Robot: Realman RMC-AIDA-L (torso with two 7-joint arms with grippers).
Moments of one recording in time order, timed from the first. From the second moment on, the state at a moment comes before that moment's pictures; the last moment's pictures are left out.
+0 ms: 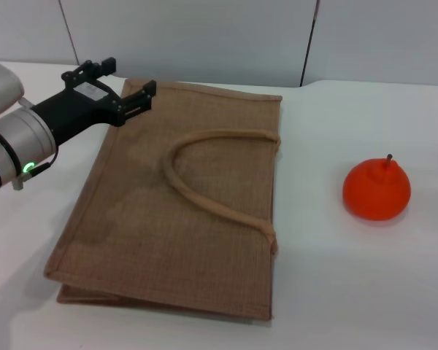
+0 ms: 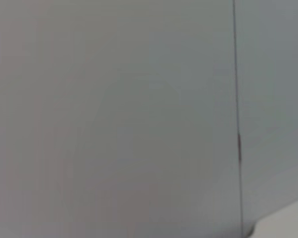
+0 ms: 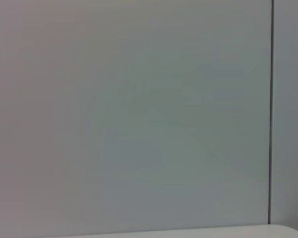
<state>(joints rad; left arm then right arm) -0.28 -2.03 1.43 0.88 -2.15 -0.74 2.11 0.54 2.02 2.34 -0.19 -0.42 1.14 -2.99</state>
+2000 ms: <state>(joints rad) -0.52 -2.03 1.15 1.06 -1.01 -1.05 1.37 0.55 2.02 2.31 -0.19 -0.43 1.15 -2.96</state>
